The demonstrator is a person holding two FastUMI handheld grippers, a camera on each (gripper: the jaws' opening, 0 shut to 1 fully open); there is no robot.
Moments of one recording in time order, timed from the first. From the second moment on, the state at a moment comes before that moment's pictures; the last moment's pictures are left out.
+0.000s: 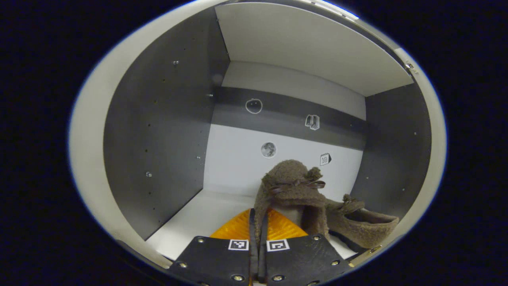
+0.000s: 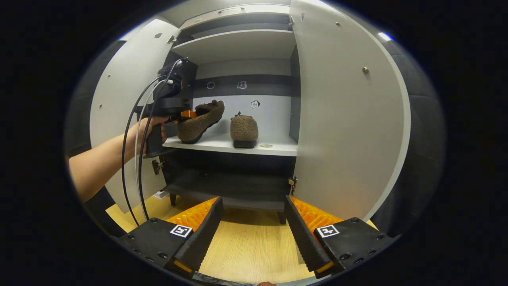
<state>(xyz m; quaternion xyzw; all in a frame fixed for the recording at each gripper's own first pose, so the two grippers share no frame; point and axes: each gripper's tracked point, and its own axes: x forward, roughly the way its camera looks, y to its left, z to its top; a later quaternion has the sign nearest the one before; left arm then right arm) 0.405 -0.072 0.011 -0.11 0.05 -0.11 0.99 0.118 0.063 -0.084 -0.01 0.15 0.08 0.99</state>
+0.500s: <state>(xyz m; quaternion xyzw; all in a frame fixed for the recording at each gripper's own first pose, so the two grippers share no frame) 0.348 -0.069 0.041 -0.07 0.00 -0.12 0.99 0.107 0.057 -0.057 0.00 0.11 0.07 0.99</state>
